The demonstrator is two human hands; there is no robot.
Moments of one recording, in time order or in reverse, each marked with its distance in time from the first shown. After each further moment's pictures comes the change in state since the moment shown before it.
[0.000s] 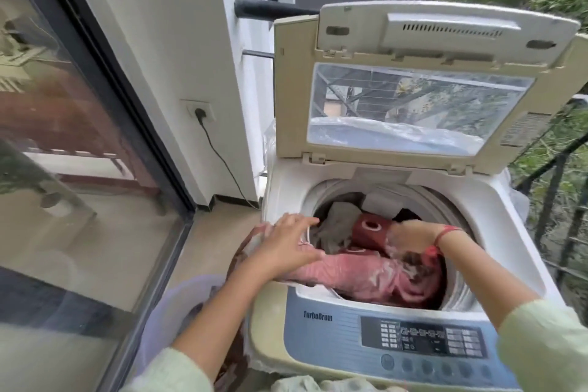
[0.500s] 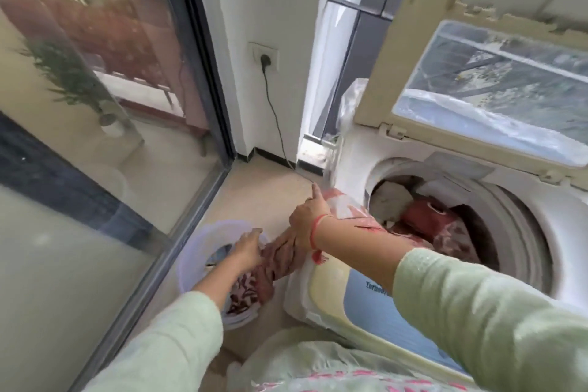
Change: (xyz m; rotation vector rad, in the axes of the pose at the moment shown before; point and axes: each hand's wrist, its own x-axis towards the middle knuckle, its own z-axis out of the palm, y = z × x) left_hand -0.054 -0.235 0.093 -0.223 -0.109 -0.572; right_hand -0.008 -0.355 -0.057 -0.625 0.048 -0.364
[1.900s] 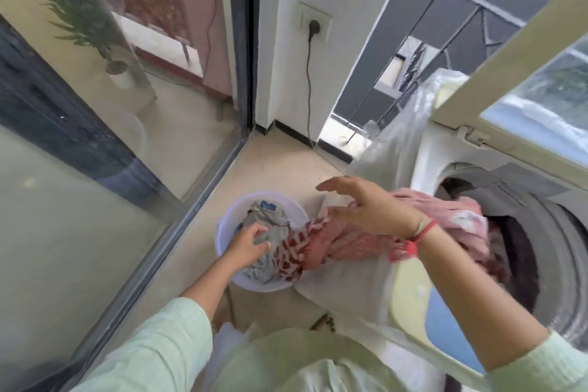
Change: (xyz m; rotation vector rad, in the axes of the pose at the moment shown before) left_hand -0.010 -0.086 -0.023 -0.446 0.069 0.016; right_hand 0.005 0.008 -0.043 0.917 0.233 -0.096
